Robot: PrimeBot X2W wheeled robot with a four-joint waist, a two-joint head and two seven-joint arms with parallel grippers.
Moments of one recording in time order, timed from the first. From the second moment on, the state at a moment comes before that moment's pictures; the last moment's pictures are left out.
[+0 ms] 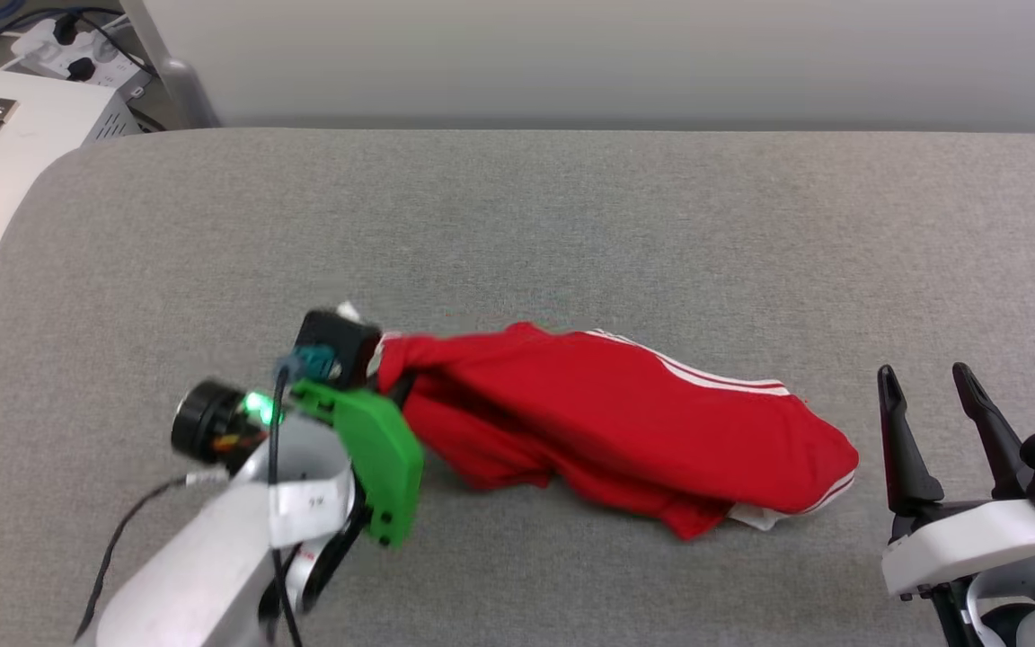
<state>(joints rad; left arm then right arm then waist) -0.47 0.49 -0.70 0.03 -0.60 0.17 0.30 0.04 -0.05 -0.07 -0.17 0.16 0.13 -0.01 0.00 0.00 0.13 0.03</state>
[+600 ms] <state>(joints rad) 0.01 0.40 -0.63 0.15 -0.85 0.27 0.16 0.05 -0.05 -0.09 -0.18 0.16 0.13 0.01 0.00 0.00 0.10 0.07</state>
